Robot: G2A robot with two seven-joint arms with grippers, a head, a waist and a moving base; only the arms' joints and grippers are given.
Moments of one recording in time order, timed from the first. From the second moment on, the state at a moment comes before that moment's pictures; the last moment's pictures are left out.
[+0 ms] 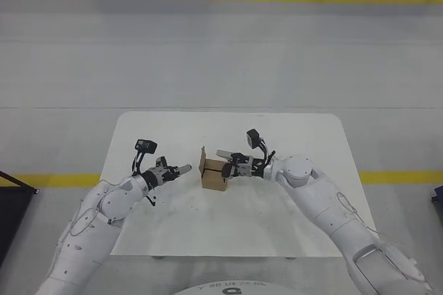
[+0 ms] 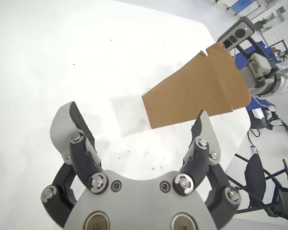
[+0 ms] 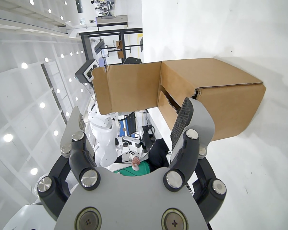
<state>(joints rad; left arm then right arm) 1.40 -1.12 -1.20 -1.48 0.59 -0.28 -0.53 -1.13 -1.20 0.95 -1.13 0.39 -0.09 0.86</state>
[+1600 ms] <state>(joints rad) 1.18 -1.20 -0.94 -1.28 0.69 -0.25 -0.52 -1.32 -1.14 1.13 -1.30 0.30 -0.06 0.80</state>
